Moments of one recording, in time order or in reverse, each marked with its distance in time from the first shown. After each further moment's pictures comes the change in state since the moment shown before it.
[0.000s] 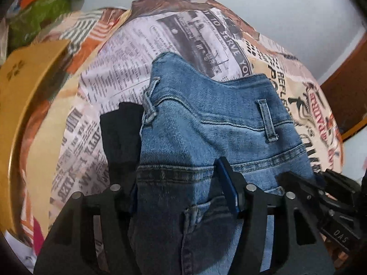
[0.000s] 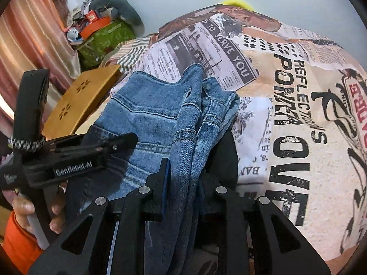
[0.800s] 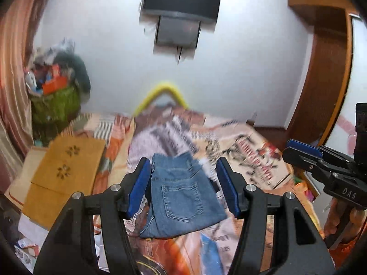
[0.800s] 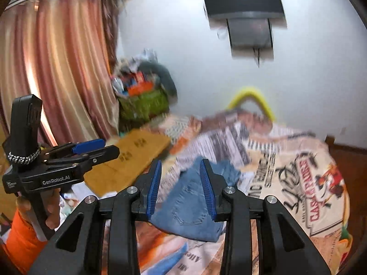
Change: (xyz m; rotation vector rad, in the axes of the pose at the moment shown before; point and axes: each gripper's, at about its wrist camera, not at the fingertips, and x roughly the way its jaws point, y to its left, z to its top) left arm -0.380 -0.093 -0.122 0.230 -0.543 0.007; right arm -0.298 0.113 -0.056 -0.173 -0.488 0.043
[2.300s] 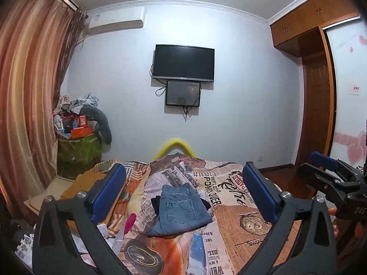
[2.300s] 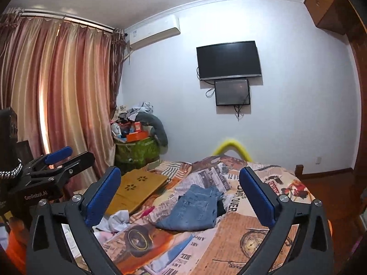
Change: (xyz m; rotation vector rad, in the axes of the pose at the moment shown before) left arm -0.198 -0.074 -0.095 0.053 -0.370 0.103; right arm -0.176 0.082 -0.074 -0.033 -0.333 -0.131
